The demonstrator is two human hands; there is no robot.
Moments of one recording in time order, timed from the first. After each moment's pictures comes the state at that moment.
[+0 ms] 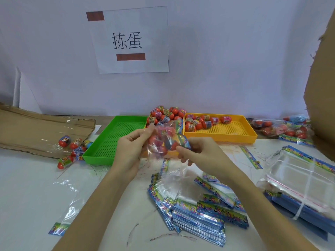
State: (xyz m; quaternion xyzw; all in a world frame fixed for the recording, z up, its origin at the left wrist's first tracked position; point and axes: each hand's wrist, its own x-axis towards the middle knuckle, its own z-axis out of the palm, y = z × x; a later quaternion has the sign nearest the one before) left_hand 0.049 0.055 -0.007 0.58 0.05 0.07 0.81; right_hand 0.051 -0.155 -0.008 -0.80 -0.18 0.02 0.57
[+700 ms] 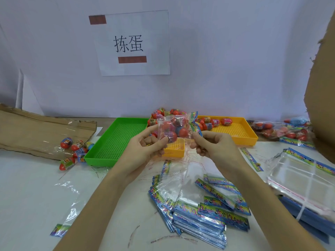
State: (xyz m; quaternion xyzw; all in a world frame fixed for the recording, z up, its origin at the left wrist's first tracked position) left_hand 0.048 0.054 -0.008 0.61 -0.07 0.00 0.79; right_hand 0.061 -0.177 -0.006 -0.68 -0.09 0.01 0.73
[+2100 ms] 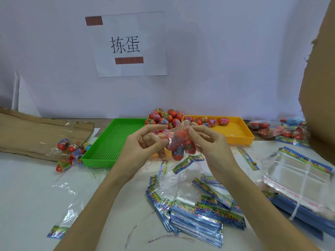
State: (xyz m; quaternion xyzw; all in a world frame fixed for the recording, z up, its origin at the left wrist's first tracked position) left_hand 0.047 0.056 -0.011 0.68 -0.20 0.09 0.70; right_hand 0.053 -0.159 -0.001 -0.65 -0.07 -0.05 0.75
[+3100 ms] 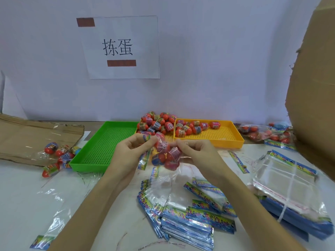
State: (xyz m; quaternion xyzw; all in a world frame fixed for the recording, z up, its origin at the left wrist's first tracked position) left_hand 0.049 0.046 -0.011 0.61 -0.05 0.06 0.79; right_hand 0.055 -0.166 -0.003 -0.70 -0.14 0.04 0.70
